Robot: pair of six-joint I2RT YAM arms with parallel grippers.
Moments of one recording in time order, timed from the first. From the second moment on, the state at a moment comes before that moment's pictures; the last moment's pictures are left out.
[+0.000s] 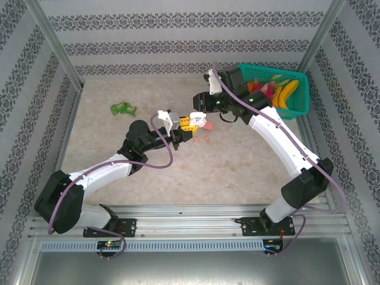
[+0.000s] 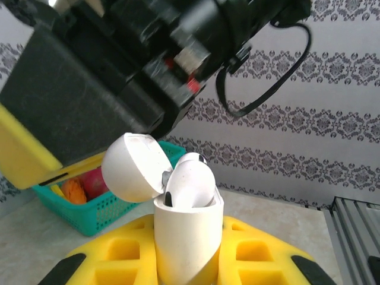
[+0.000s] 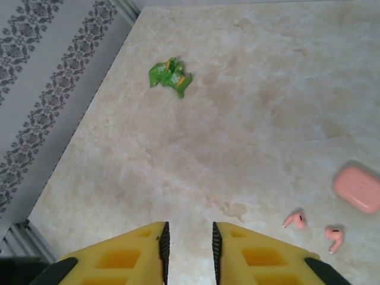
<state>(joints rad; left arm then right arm) -0.59 1.36 0.76 0.72 0.56 -0.07 0.52 1.57 1.66 -0.75 -0.32 0.38</state>
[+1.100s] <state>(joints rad) -0.32 1.72 0.94 0.32 0.37 -0.46 0.48 1.24 0.97 -0.58 0.03 0.72</state>
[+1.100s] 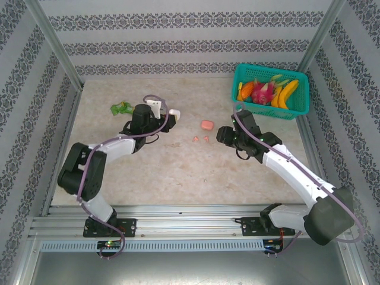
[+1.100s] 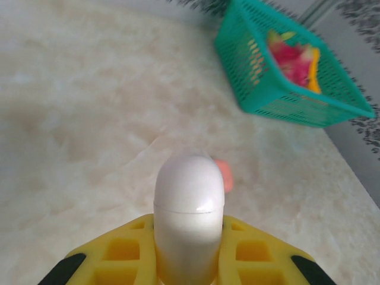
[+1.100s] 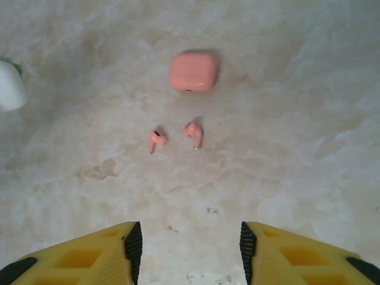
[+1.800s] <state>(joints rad) -0.26 1.97 1.03 0.20 0.53 -0.64 0.50 1.86 1.50 -0.73 0.19 0.84</state>
